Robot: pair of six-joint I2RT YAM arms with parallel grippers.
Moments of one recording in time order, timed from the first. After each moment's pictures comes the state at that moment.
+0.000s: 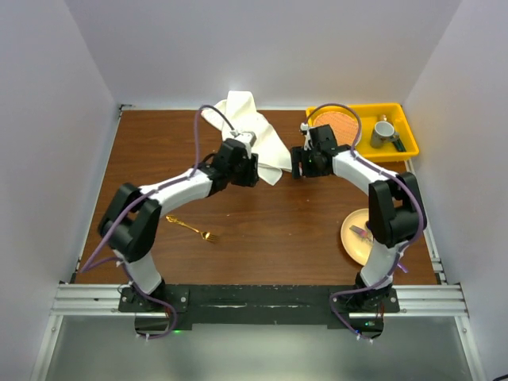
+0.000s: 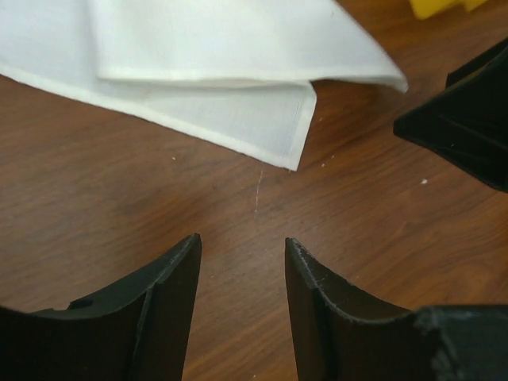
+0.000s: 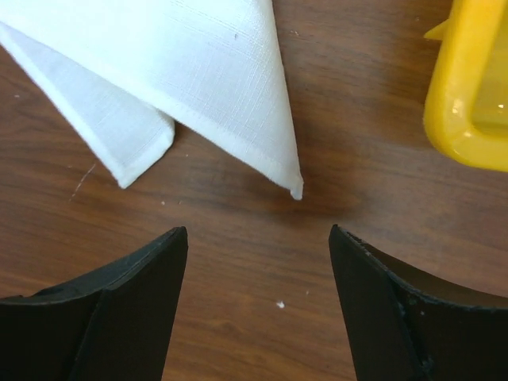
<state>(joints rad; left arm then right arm) -0.60 1.71 1.15 -0.11 0.00 -0.36 0.31 1.80 1.25 -0.39 -0.06 0.19</state>
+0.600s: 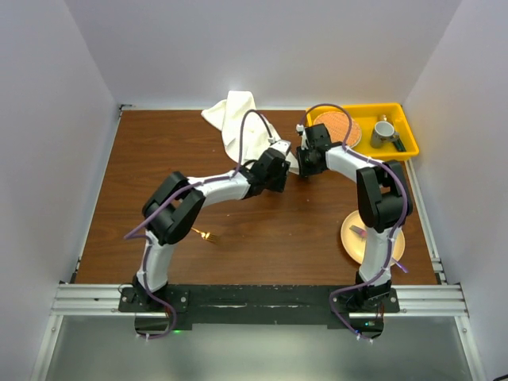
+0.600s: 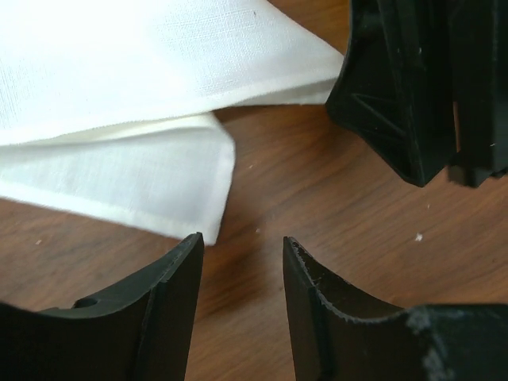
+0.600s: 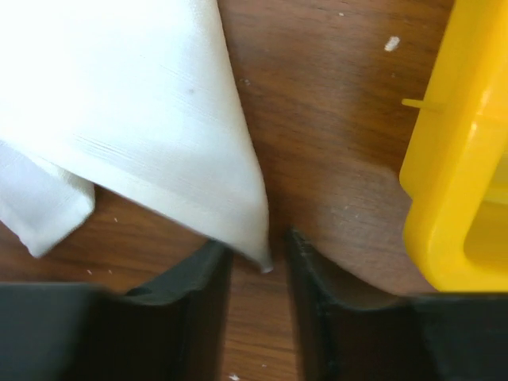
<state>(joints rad) -0.78 2.05 1.39 -0.05 -0.18 -0.35 0.30 2.00 1.36 -0.37 0.00 0.09</state>
